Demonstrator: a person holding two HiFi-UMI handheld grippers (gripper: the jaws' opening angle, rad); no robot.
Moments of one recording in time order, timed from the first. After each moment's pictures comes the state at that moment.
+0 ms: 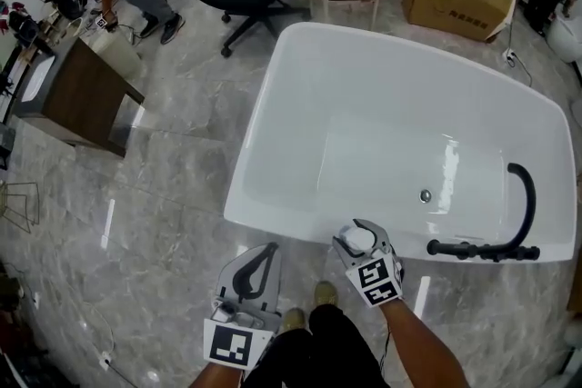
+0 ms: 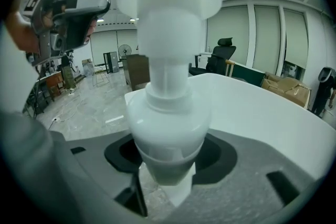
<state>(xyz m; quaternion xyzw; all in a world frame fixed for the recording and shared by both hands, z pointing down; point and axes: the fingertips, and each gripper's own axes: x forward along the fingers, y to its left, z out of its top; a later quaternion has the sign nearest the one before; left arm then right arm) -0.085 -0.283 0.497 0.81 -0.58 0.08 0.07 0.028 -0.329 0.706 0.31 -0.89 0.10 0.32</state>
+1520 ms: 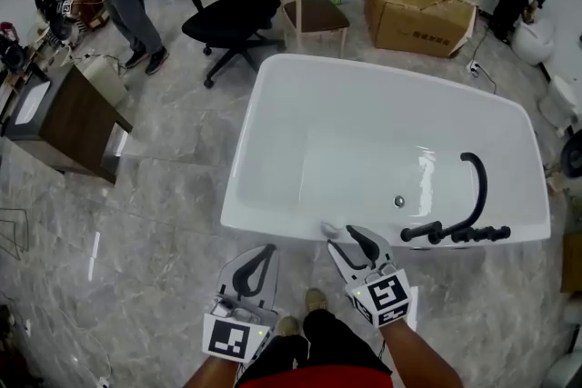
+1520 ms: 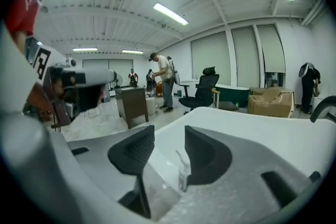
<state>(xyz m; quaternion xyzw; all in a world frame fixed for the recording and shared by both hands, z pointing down) -0.076 -0.233 0.423 0.84 -0.54 0.04 0.05 0.034 -0.271 0.513 0.39 -0.90 0.09 0.16</state>
